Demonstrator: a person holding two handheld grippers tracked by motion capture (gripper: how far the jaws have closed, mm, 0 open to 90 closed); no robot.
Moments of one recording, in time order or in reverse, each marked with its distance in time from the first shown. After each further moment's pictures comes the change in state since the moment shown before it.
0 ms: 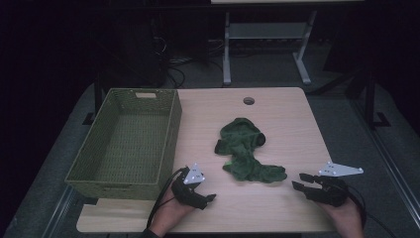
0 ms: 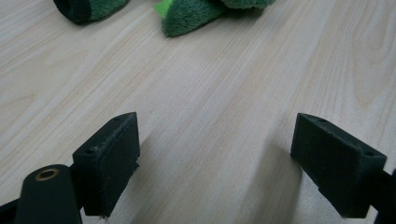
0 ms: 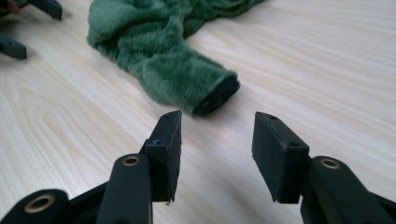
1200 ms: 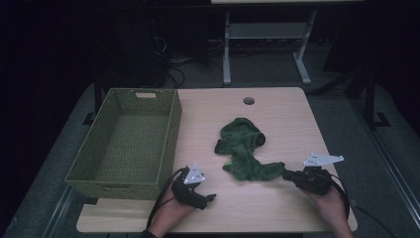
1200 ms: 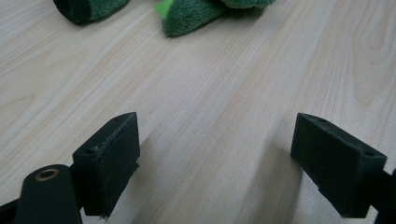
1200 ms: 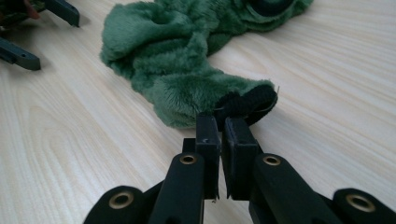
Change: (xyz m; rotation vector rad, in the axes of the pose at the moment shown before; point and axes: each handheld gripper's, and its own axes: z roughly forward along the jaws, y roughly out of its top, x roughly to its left) left arm 0.000 0.000 0.000 0.001 0.000 0.001; right arm 0.003 0.027 0.032 0.012 0.087 -0.041
